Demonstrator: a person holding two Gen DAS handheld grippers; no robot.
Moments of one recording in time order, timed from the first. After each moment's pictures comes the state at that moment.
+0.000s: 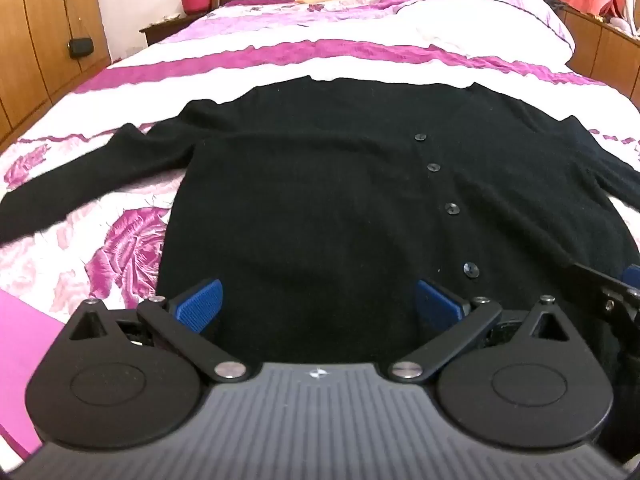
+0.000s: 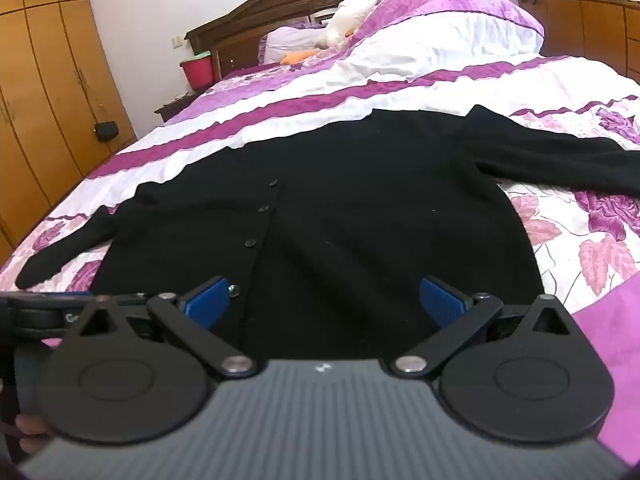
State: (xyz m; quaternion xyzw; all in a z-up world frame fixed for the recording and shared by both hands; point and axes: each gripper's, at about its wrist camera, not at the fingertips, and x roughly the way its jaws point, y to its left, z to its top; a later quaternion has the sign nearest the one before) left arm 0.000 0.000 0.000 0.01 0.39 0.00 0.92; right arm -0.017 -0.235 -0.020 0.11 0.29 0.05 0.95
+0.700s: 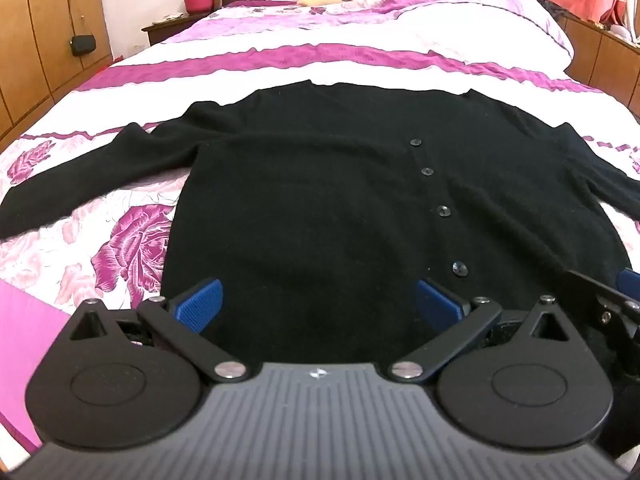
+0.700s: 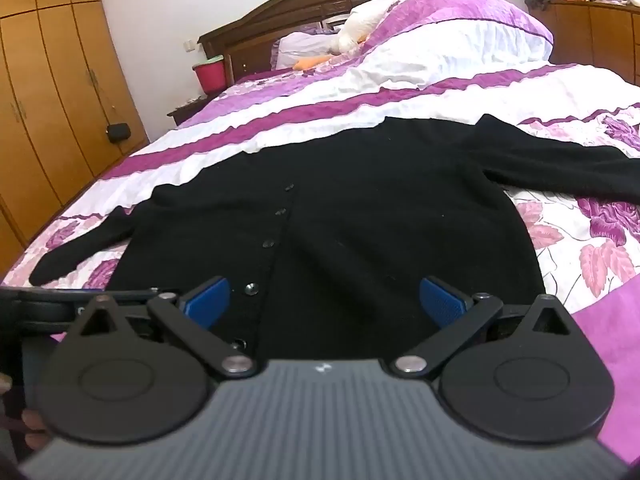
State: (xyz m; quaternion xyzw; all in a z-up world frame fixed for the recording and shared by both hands) left arm -0.011 0.000 0.008 0.01 0.38 0.00 0.92; right arm -0.029 -0.234 -0.011 0.10 0.28 0.07 0.95
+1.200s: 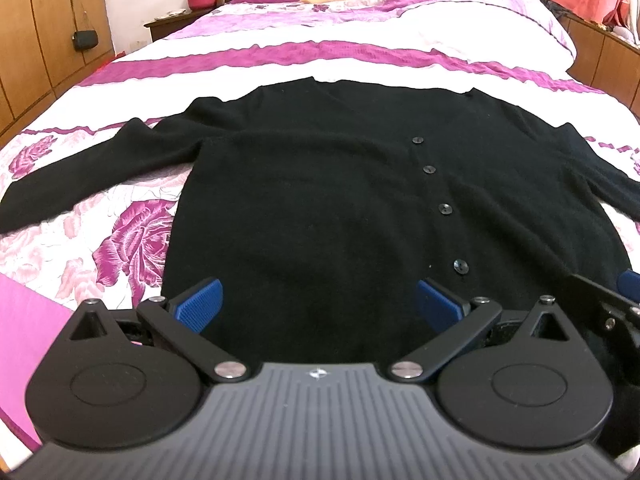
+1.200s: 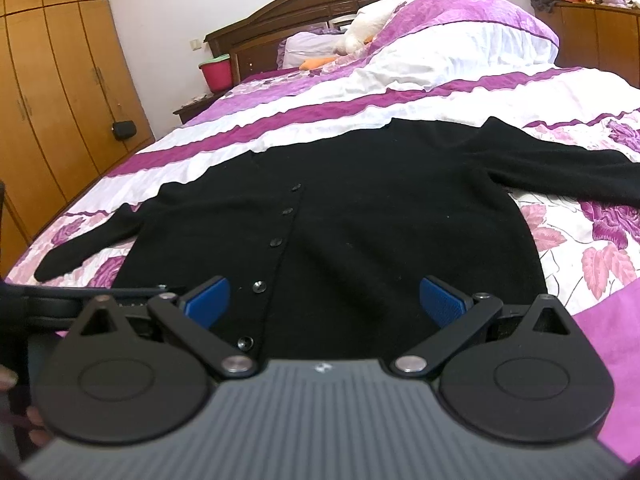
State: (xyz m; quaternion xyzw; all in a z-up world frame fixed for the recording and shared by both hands) left arm -0.010 0.001 0.007 0.01 0.39 0.00 0.92; right arm -0.031 -0.232 -0.010 0.10 0.28 0.08 0.95
